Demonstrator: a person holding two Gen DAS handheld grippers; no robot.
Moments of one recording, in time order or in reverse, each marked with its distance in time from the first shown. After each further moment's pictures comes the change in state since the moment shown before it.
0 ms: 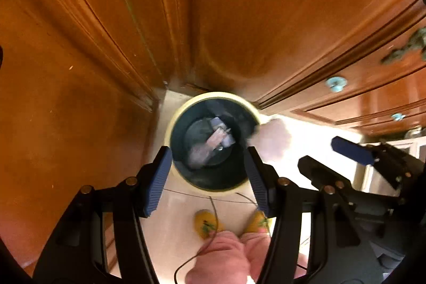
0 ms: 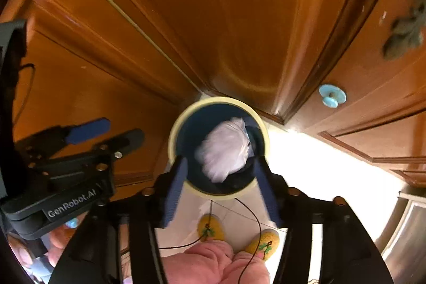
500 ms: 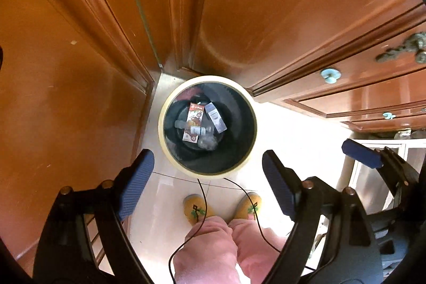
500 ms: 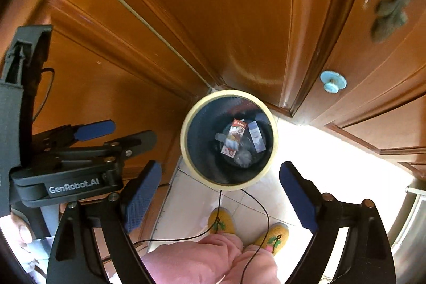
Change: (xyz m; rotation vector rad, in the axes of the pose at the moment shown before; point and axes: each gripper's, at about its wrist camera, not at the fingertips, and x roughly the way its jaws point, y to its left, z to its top) left arm -0.019 0.016 -0.009 -0.051 0.063 -0.069; right arm -0.026 -0.007 -0.022 -0.002 -0.020 0.081
